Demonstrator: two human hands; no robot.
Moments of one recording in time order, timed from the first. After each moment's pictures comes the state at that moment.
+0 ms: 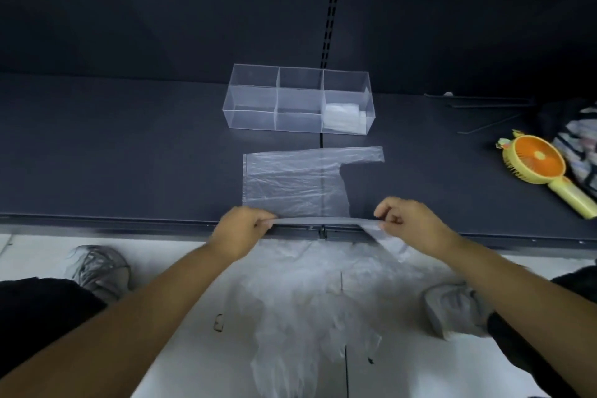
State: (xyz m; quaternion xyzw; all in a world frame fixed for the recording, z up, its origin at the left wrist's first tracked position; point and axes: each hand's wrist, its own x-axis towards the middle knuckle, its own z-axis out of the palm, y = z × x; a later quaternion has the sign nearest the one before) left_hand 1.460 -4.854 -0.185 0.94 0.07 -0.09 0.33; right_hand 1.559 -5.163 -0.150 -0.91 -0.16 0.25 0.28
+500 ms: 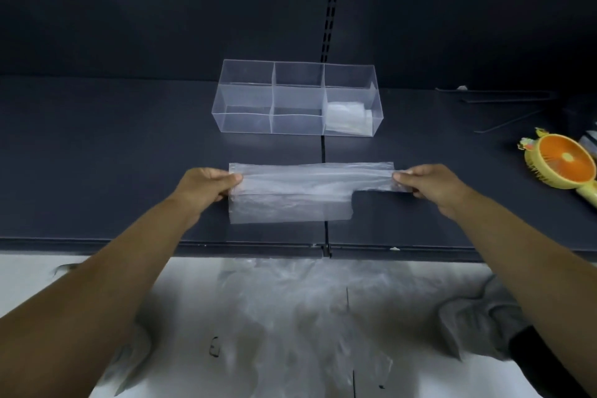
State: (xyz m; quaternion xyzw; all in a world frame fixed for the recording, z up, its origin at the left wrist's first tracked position) left_hand 1.538 -4.786 -0.181 0.74 0.34 -0.08 0.57; right_hand 1.662 -5.159 -0.180 -0.84 0.08 0.25 0.47
